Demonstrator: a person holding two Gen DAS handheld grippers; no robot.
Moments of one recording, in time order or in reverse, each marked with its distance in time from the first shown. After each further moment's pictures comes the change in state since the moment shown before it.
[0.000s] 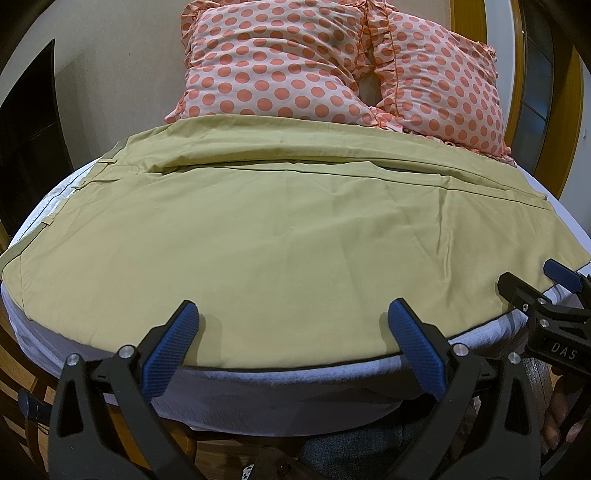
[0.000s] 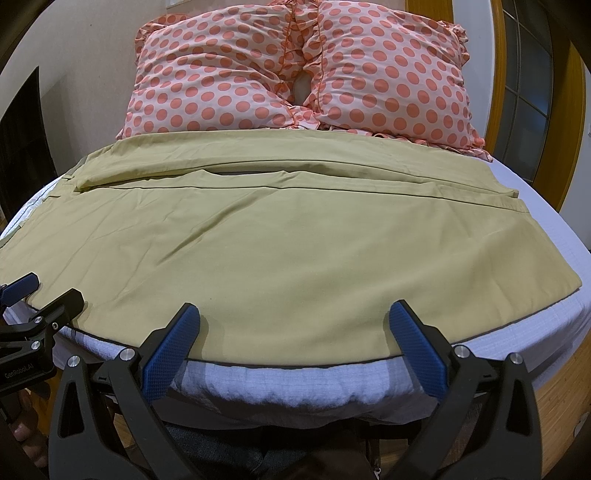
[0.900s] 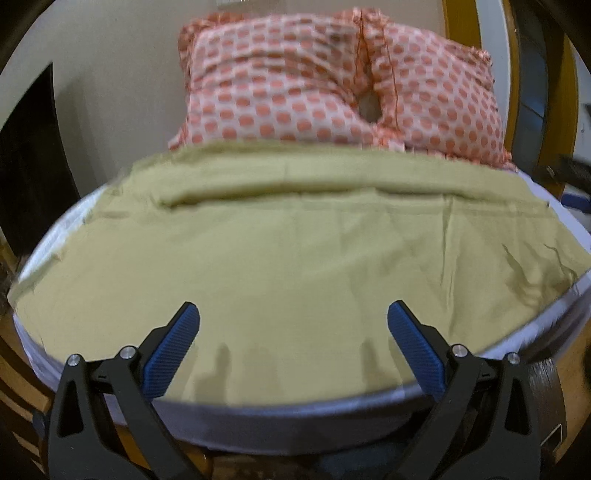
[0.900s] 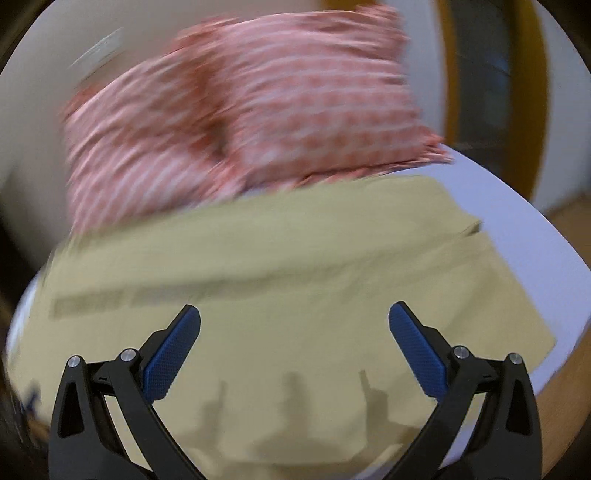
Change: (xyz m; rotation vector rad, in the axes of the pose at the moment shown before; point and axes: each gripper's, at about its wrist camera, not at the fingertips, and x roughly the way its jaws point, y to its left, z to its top) left arm -0.019 0.005 0.037 0.041 -0.078 0.024; right arm 0.015 -0.128 0.126 0.302 -0.003 -0.055
